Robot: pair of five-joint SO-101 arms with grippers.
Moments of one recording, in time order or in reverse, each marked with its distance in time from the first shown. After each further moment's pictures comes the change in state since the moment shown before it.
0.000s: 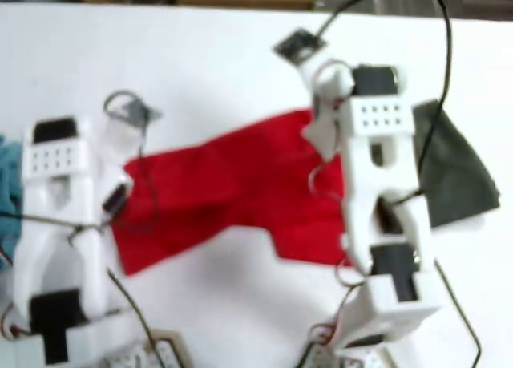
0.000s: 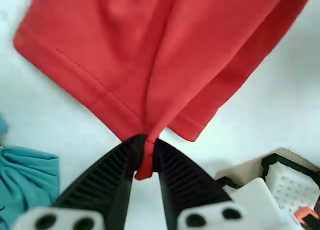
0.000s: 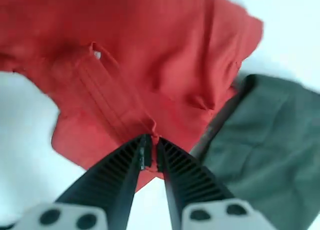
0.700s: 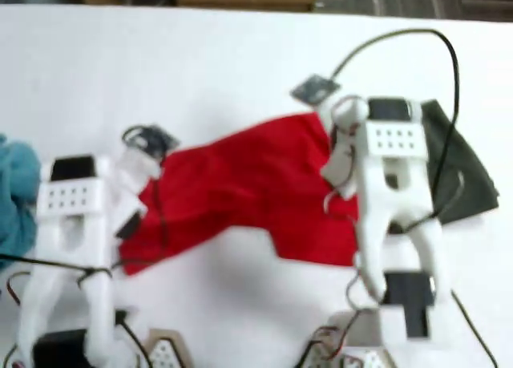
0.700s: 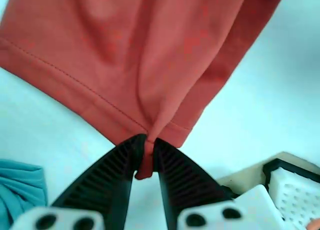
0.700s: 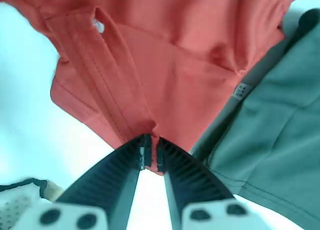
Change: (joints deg) left arm 3.7 -12.3 14.8 -6.6 -0.5; right arm 5.7 -13.8 25.6 -5.6 6.6
